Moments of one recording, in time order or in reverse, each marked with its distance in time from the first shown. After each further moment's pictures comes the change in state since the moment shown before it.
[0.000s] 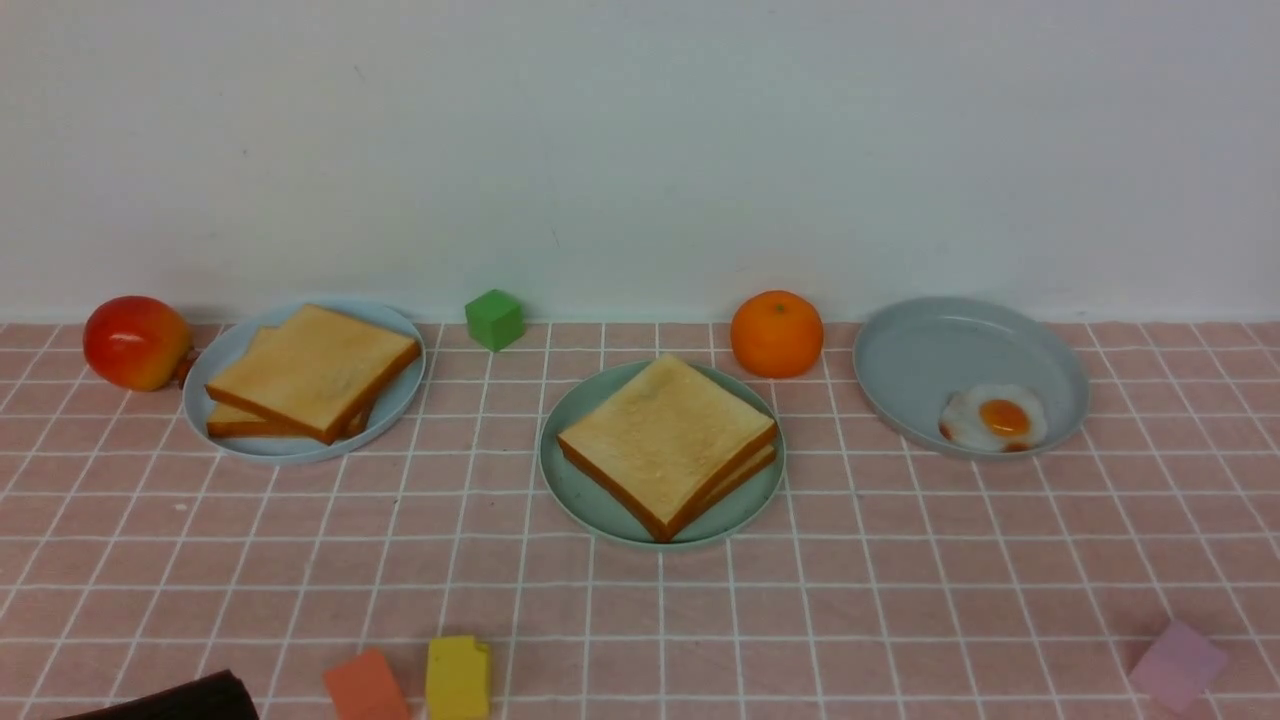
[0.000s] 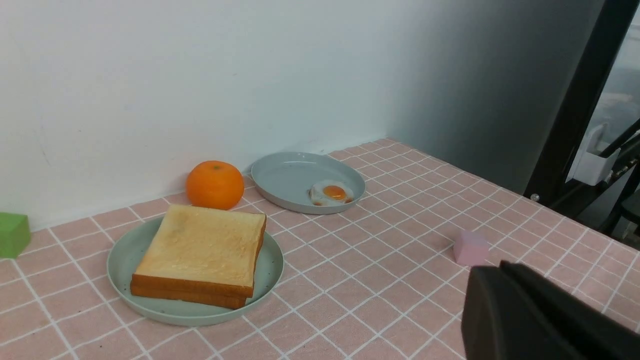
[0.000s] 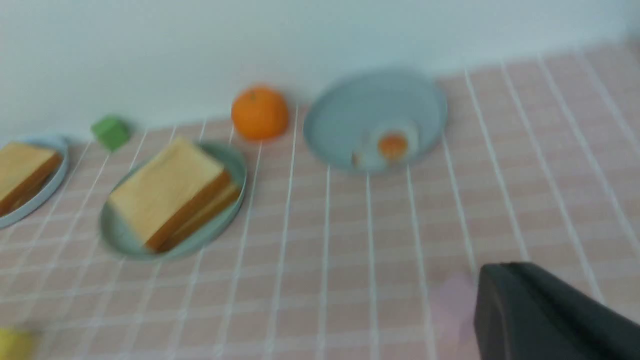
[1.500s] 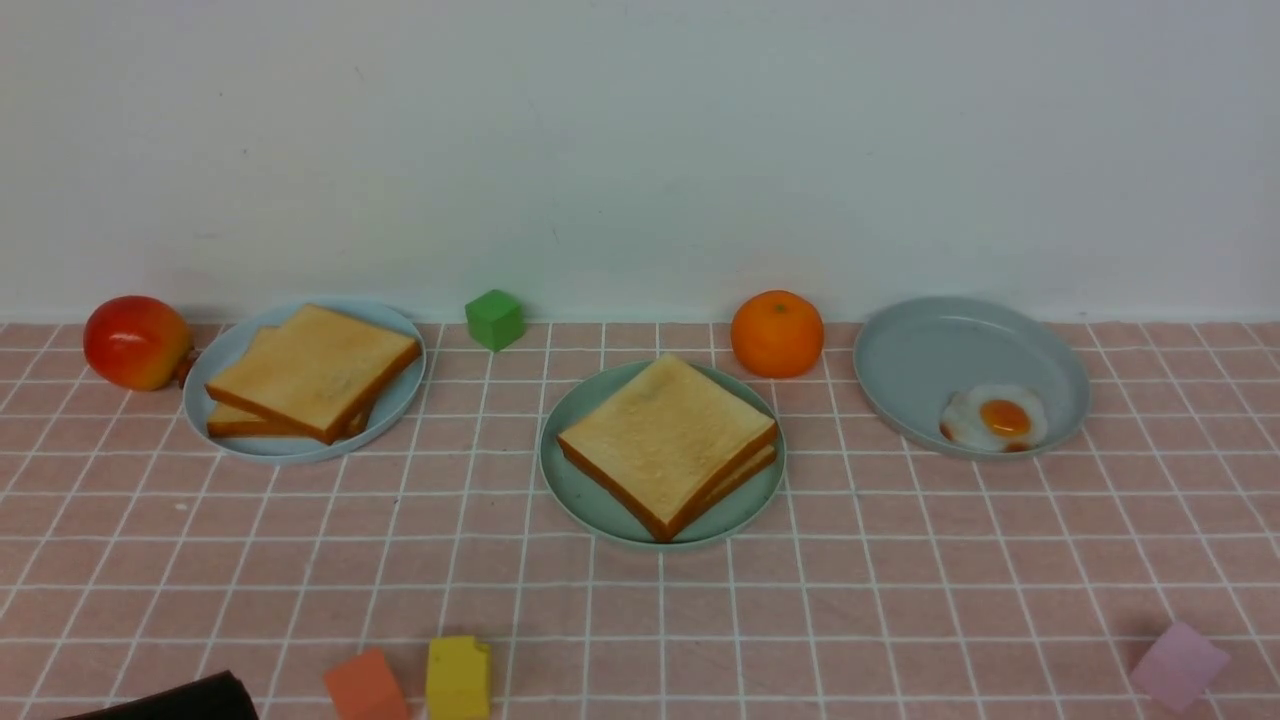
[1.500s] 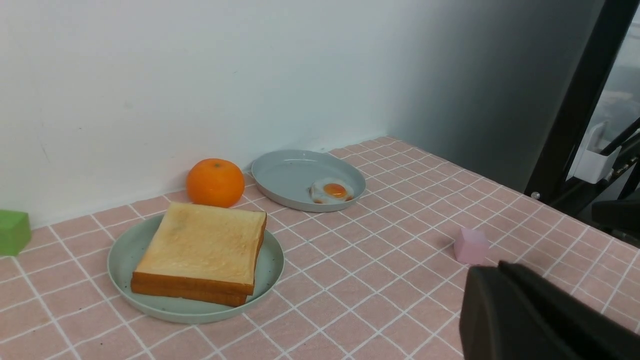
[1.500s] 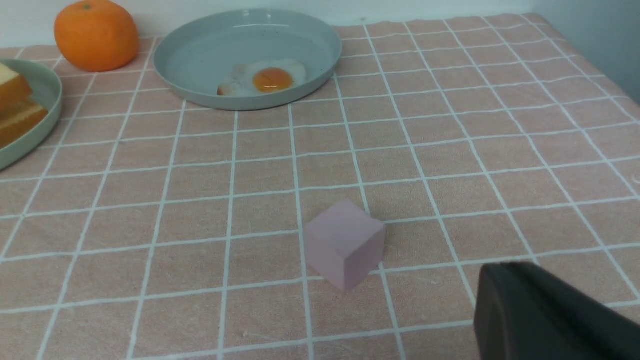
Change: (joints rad) right arm -0.122 -0.171 0.510 -0.190 -0.326 0.045; left arm 0.000 0.000 0.000 0.000 0.003 0.000
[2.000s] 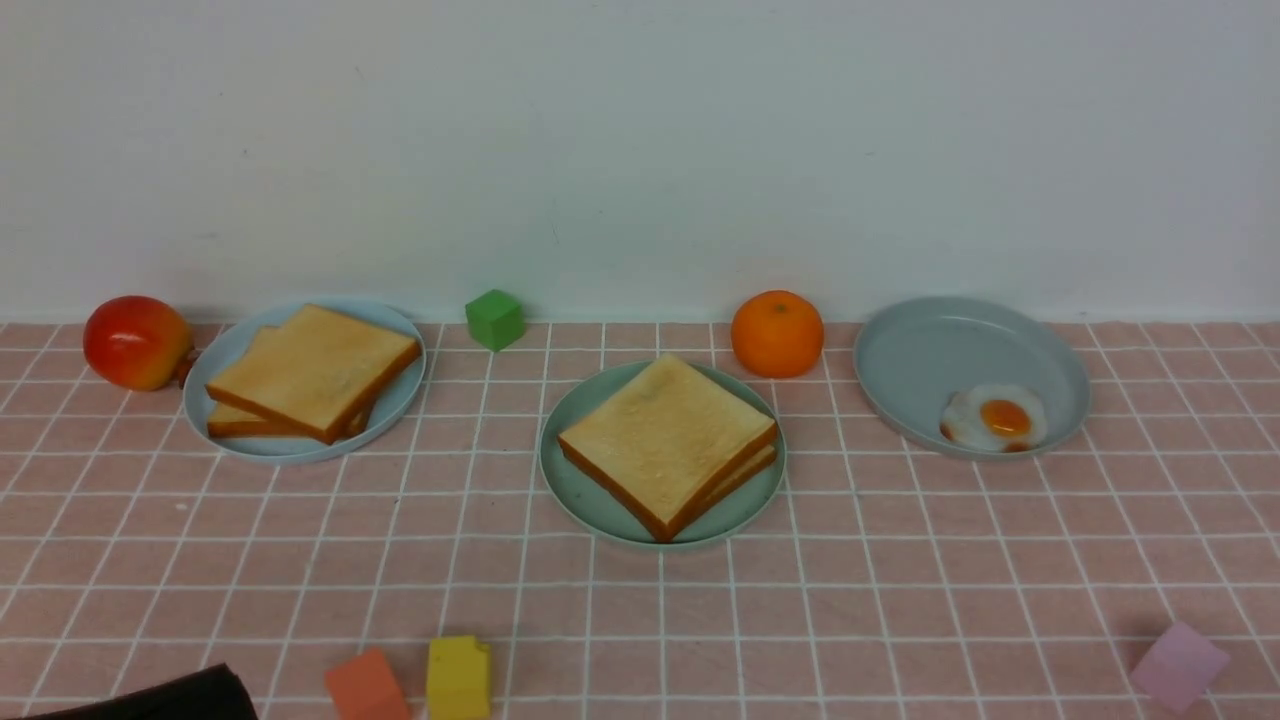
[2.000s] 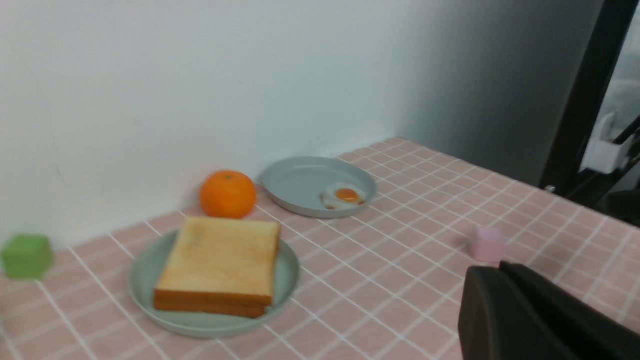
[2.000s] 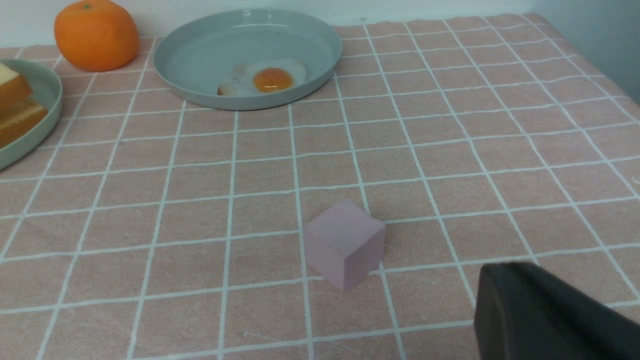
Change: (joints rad) right arm 0.000 0.000 0.000 0.000 0.000 0.000; left arm 0.018 0.000 0.000 0.052 -0.009 0.039
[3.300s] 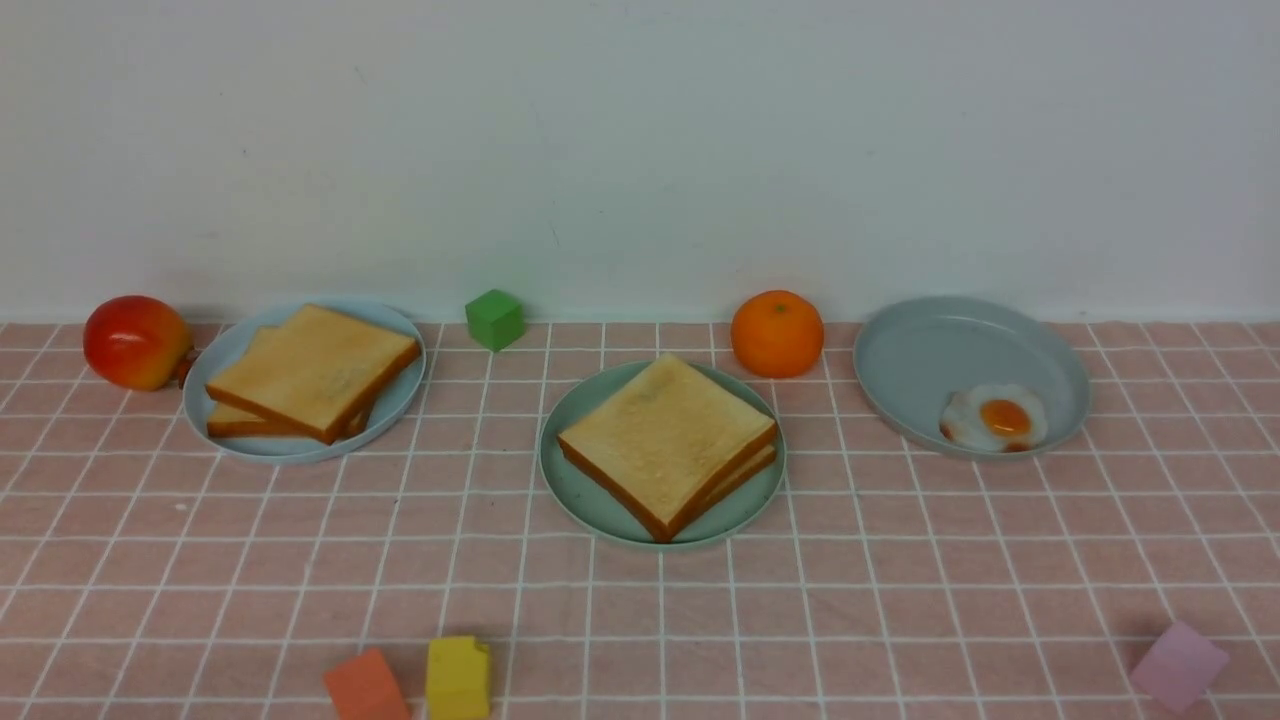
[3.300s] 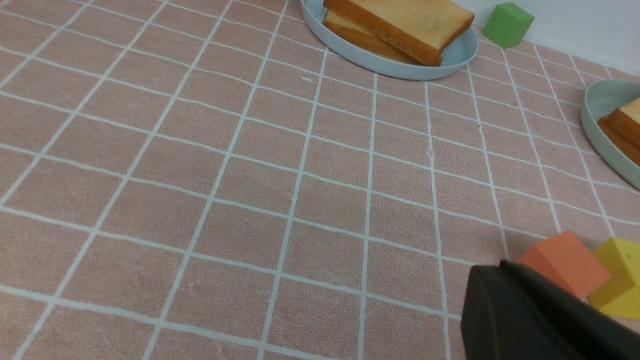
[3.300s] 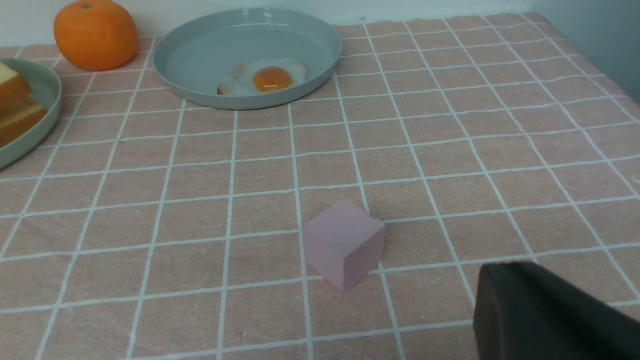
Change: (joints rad) right arm 0.000 0.000 0.000 0.000 0.001 0.000; left arm 0.821 -0.231 0.277 -0.089 0.297 -0.134
